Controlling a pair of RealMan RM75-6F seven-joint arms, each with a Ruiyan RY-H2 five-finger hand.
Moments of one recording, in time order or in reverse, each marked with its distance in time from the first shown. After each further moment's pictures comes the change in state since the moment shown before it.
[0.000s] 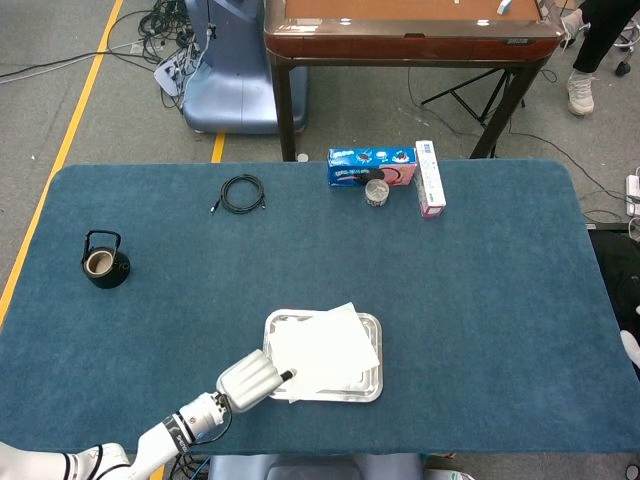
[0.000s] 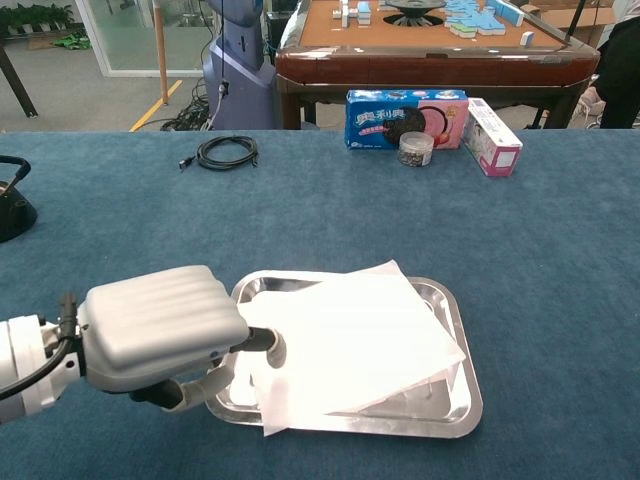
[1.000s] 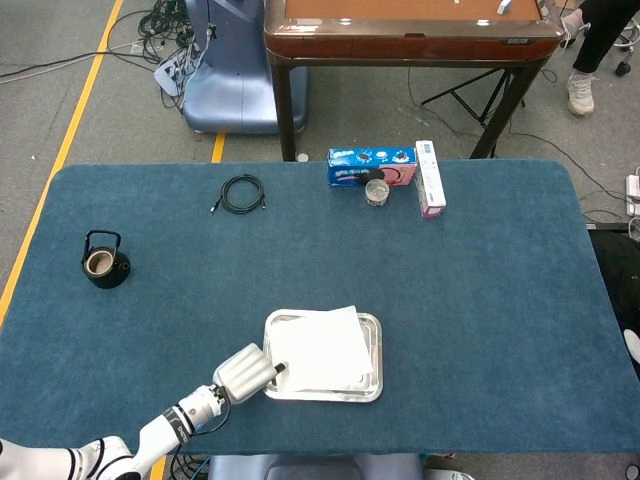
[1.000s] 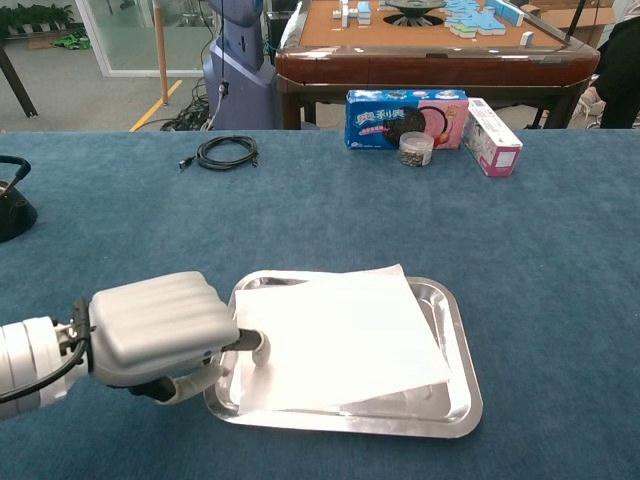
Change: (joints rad) left arm 0.006 -0.027 -0.016 0.099 -0.017 -0.031 -0.005; right arm -0.002 -0.002 0.005 0.005 0.007 -0.003 0.006
